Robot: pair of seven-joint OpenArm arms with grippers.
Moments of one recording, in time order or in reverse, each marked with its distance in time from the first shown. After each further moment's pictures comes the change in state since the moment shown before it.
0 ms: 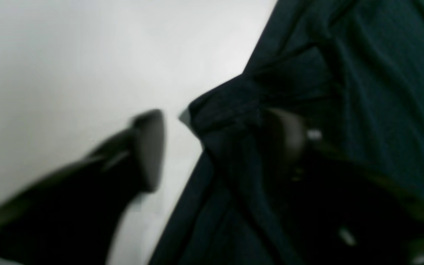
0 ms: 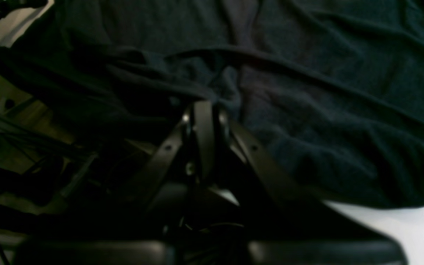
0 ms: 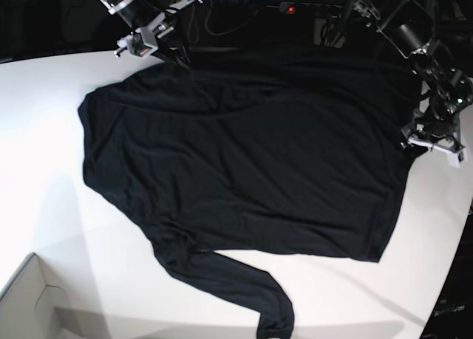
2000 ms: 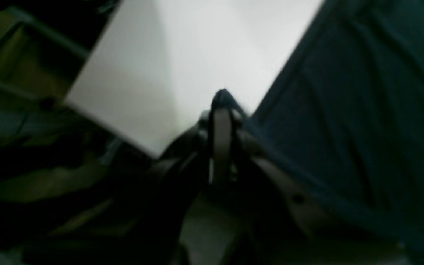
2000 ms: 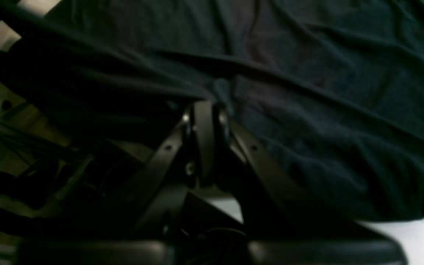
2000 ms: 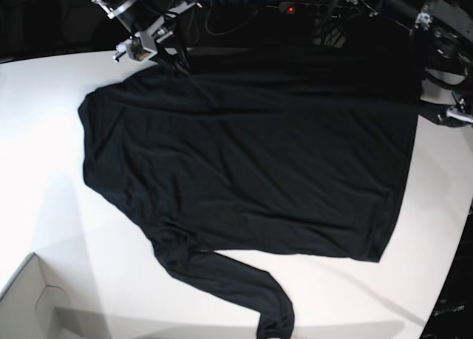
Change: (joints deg) left arm 4.5 5.0 -11.6 42.9 -0.2 -0.6 37.5; right arm 1.3 0.2 0.0 0.1 0.0 0.0 0.0
